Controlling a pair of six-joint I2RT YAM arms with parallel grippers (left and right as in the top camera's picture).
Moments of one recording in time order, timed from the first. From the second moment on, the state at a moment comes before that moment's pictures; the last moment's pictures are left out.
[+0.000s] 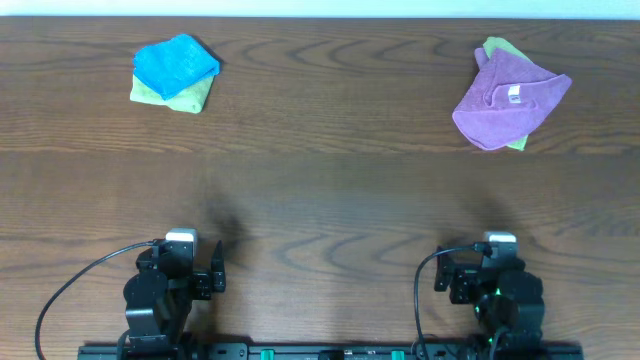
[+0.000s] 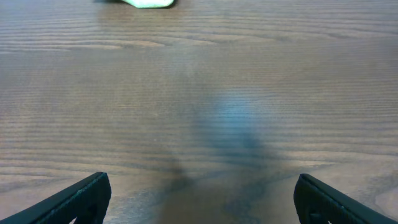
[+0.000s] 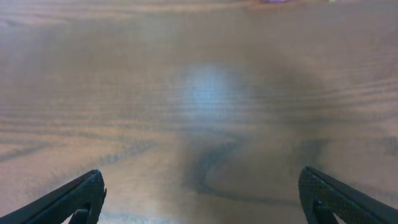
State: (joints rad) left arm 0.03 0.01 0.16 -0.70 0.10 0.07; right arm 0.06 0.08 0.19 -0.76 0.00 0.11
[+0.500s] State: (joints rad) left arm 0.03 0.01 0.16 -0.70 0.10 0.07; right arm -0.05 0.50 0.53 -0.80 0.00 0.20
